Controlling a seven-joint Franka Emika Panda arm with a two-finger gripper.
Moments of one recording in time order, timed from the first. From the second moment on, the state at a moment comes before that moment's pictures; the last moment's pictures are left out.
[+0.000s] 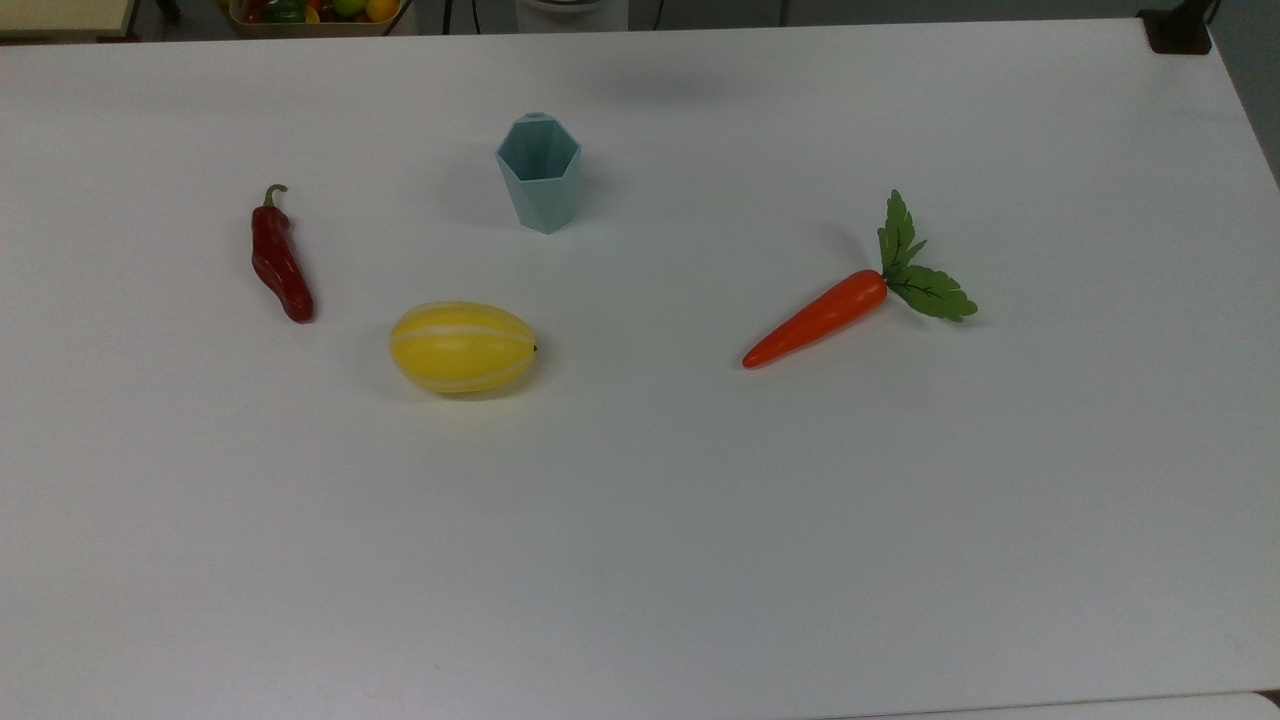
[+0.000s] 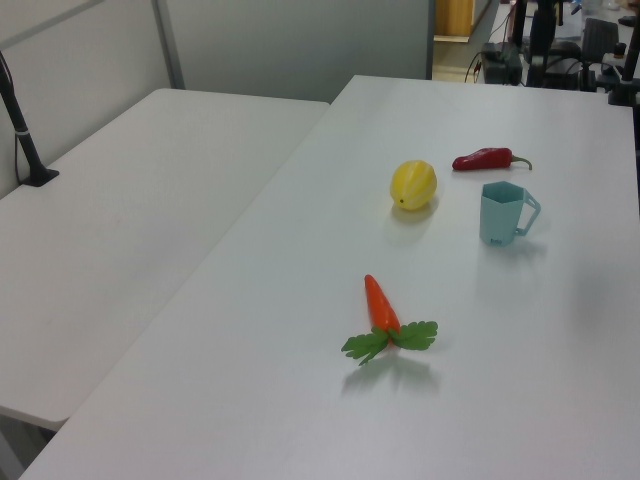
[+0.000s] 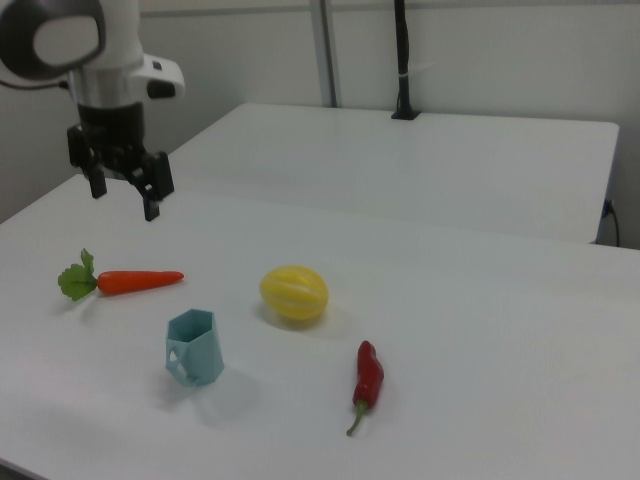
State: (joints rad) arm -0.24 -0.21 0.18 -1.79 0.24 1.54 -0.13
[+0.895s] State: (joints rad) arm 0.06 -0.08 -0.08 -1.65 0.08 1.68 0.05
